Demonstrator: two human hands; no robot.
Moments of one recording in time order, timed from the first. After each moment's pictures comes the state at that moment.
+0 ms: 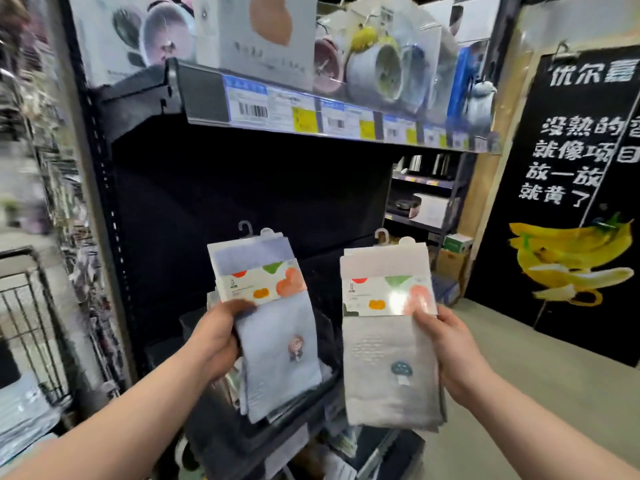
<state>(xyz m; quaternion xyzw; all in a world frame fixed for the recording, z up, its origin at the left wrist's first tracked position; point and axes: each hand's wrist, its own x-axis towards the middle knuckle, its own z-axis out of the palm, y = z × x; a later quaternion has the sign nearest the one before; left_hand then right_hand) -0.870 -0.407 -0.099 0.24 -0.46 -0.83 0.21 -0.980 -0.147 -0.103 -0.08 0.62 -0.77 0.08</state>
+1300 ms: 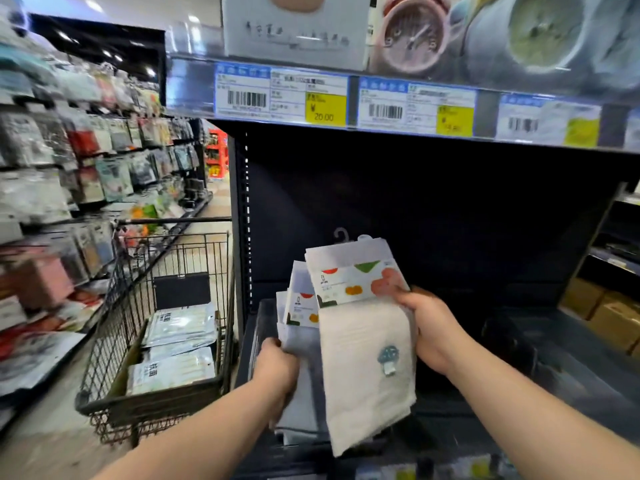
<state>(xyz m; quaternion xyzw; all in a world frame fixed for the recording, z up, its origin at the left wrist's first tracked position) -0.921 -0.377 -0.163 0.60 -0.55 -0.51 0.29 -1.086 -0.290 -0.074 -0.27 0.53 -0.67 0.45</state>
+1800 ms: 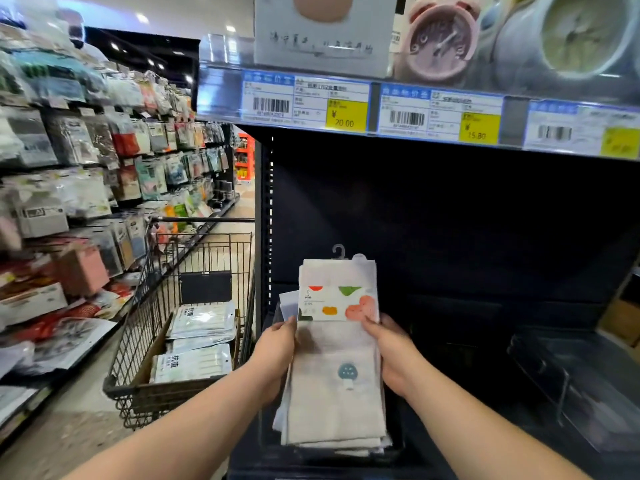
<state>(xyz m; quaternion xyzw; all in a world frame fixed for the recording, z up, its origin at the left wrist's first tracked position) -0.902 -0.388 -0.138 0.53 -0.46 -0.61 0.36 -1.057 -0.334 -0.130 -0.26 0.53 -0.64 0.49</state>
